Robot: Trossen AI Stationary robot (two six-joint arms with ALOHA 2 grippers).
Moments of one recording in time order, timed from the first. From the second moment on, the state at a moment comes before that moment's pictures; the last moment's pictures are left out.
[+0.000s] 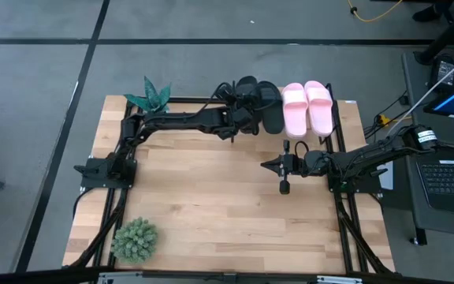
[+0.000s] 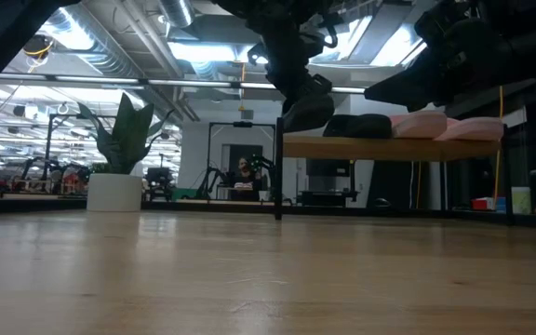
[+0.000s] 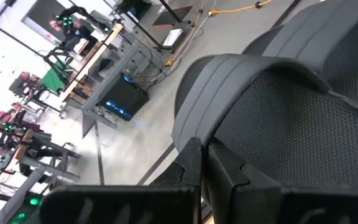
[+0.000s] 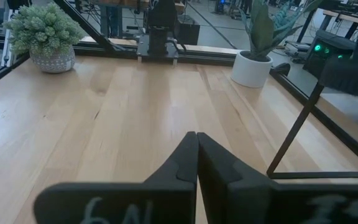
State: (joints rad) left arm 0.20 2.06 1.85 -0.50 -1.05 0.06; right arm 0.14 1.10 0.30 0.60 0.26 -0.05
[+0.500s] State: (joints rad) left arm 0.21 2.12 1.85 -0.48 -1.04 0.06; right arm 0.14 1.10 0.30 0.61 0.26 -0.04
